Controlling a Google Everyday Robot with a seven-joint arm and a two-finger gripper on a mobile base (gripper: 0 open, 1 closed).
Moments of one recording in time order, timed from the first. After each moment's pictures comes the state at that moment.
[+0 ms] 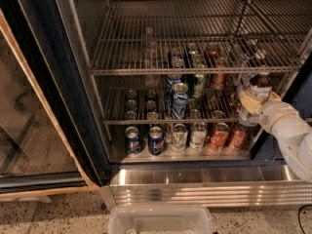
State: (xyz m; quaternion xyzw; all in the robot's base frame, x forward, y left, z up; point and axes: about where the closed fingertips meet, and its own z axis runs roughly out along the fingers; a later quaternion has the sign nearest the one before) arm 0.638 -0.332 0.785 -0.06 0.73 0.08 0.68
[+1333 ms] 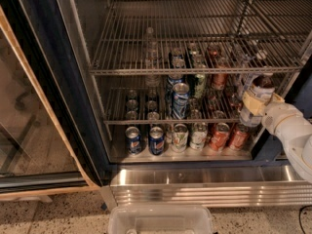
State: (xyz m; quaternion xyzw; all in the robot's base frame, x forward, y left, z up) arm 0.631 -0.340 0.784 -0.04 0.74 0.08 0.67
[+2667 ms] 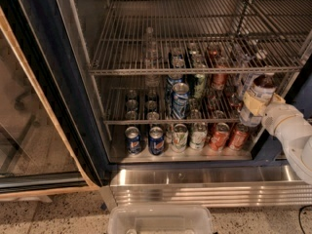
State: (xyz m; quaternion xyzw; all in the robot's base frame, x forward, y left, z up) arm 0.629 -0.342 0.785 -0.04 0.74 0.08 0.67
